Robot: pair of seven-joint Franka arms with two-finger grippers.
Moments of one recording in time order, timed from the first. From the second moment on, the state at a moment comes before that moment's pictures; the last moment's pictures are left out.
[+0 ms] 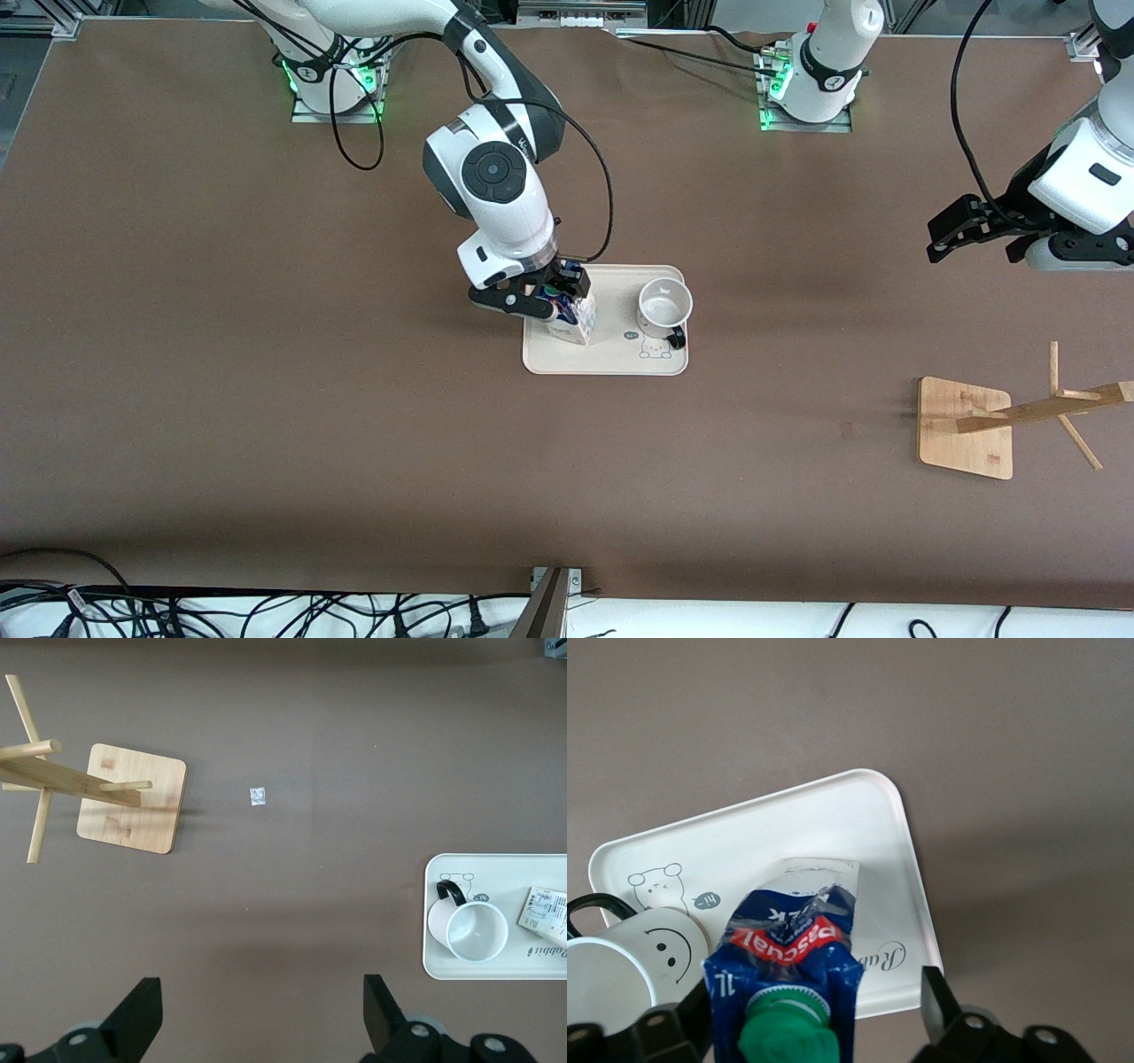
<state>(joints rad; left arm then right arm) -0.03 0.05 -0.05 -1.57 0.00 1.69 -0.11 0.76 0.60 -0.05 -1.48 0.12 2.17 0.93</state>
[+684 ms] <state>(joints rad) -0.03 0.05 -0.05 -1.57 0.00 1.69 -0.11 0.76 0.61 -0.05 -1.47 0.12 2.18 0.93</state>
